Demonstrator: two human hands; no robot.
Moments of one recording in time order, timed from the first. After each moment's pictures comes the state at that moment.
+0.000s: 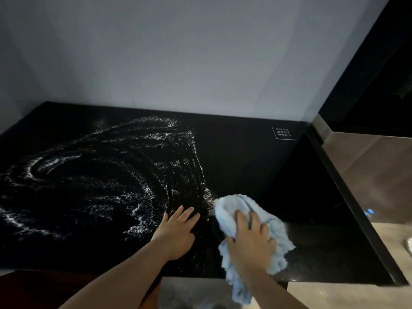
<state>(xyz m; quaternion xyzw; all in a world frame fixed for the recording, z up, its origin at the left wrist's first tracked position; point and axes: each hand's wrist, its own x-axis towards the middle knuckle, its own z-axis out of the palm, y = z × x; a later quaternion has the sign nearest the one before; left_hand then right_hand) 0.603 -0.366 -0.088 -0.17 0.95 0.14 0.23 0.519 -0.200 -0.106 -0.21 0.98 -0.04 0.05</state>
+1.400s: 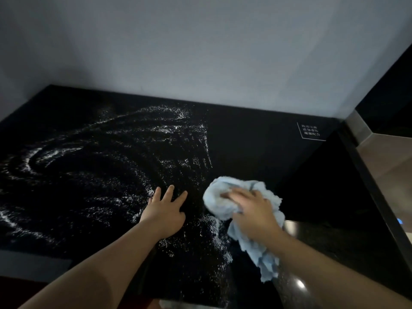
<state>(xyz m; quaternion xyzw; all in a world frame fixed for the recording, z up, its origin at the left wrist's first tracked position) 0.570 -0.434 -0.093 -0.30 0.92 0.14 0.23 0.420 -0.260 -0.096 -0.44 0.87 -0.16 0.14</state>
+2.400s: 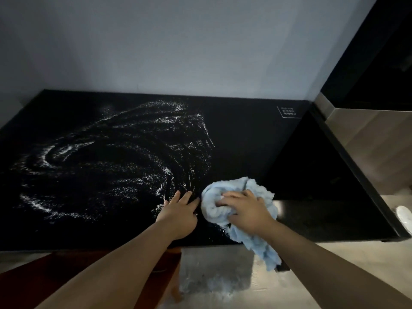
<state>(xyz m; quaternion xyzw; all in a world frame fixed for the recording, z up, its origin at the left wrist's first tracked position) 0.650 -0.402 -0.091 -0.17 0.95 0.15 0.24 0.532 -0.236 -0.085 -0.41 0.88 -0.12 0.20</state>
